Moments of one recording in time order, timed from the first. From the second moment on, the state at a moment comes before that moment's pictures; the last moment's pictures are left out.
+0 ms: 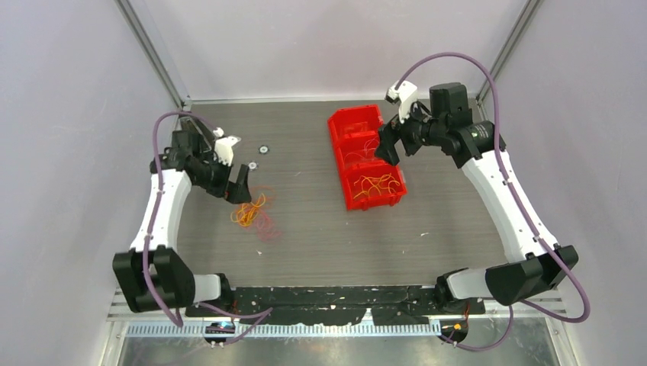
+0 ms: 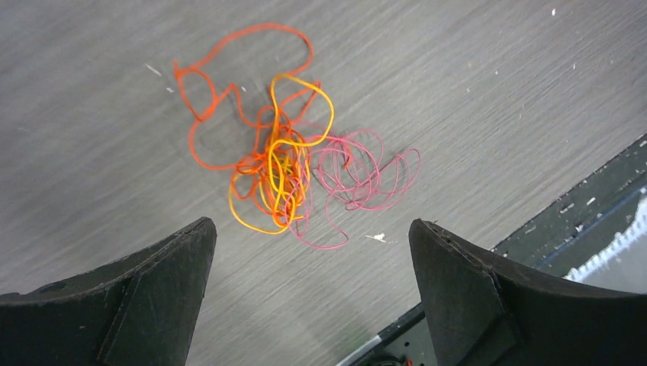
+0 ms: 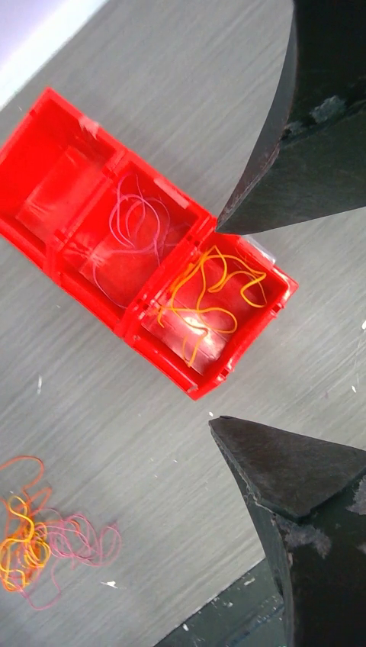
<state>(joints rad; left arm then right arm) 0.11 1.27 1.17 -1.01 0.55 0.48 0.30 1.36 1.58 -0.85 -0.43 -0.33</state>
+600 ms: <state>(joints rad) -0.03 1.65 0.99 -0.80 0.34 0.26 0.30 1.36 1.38 -0.64 -0.53 -0.23</state>
